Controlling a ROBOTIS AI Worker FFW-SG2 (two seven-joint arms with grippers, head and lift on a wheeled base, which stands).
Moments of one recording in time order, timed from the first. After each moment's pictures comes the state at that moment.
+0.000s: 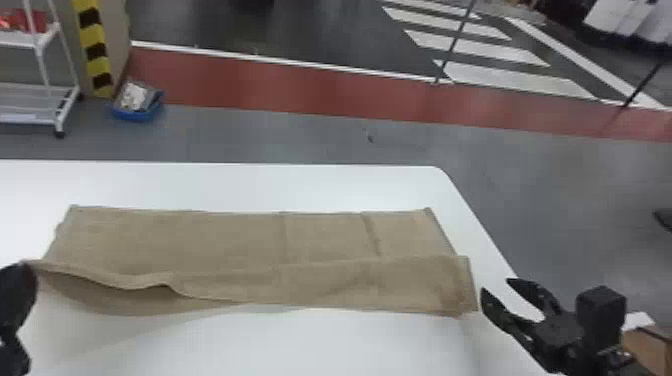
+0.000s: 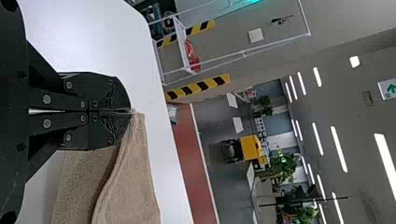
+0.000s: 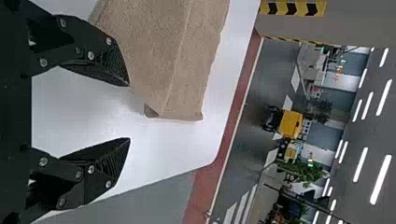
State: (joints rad) left arm 0.57 0.42 -0.20 -2.29 0.07 0.37 0.45; right arm 0.52 -0.22 -0.60 -1.91 0.00 0.20 0.57
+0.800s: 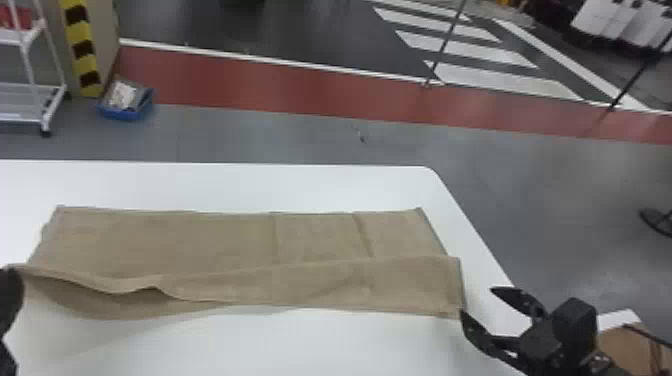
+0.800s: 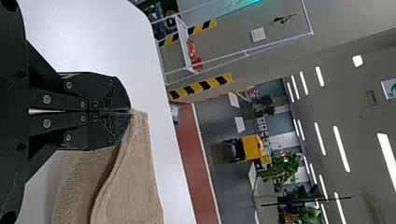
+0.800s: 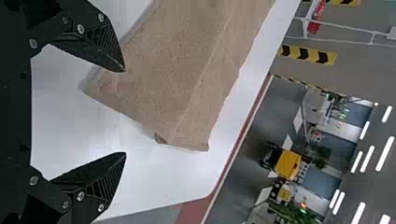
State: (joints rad) left arm 0.56 0.41 -0.20 -2.28 0.07 0.37 0.45; right arm 0.52 -0.28 -0.58 -1.77 0.08 0.05 0.69
